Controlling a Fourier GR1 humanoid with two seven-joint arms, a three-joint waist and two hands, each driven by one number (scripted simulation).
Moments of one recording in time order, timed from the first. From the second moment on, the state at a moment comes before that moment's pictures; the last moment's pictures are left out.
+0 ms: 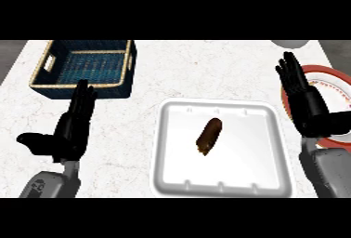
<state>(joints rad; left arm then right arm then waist) -0.14 0.28 -0.20 -1.51 0.33 0.33 -0.11 -0.30 -0.34 0.09 -1.47 -0.19 -0.12 -0.10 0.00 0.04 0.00</state>
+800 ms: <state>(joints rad) -0.02 0.30 -0.29 -1.37 0.35 0.26 0.10 -0.38 -0.51 0.24 -1.48 0.65 -0.62 0.54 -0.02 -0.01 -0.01</state>
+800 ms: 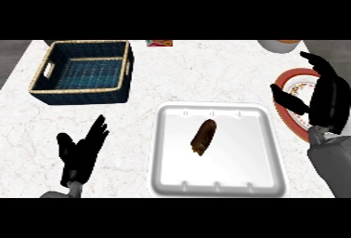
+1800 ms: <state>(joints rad) -0.03 0.30 -0.30 -1.39 0.35 0.24 0.15 -0.54 -0.17 0.49 -1.54 0.95 0.13 1.19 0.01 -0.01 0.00</state>
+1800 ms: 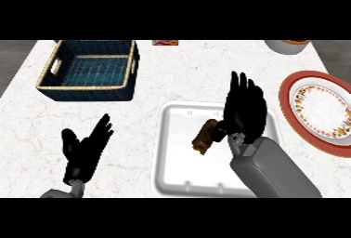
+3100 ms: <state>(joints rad) -0.03 0.28 -0.28 -1.39 0.32 0.21 0.15 -0.61 -0.02 0.52 -1.13 0.92 0.11 1.25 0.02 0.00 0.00</state>
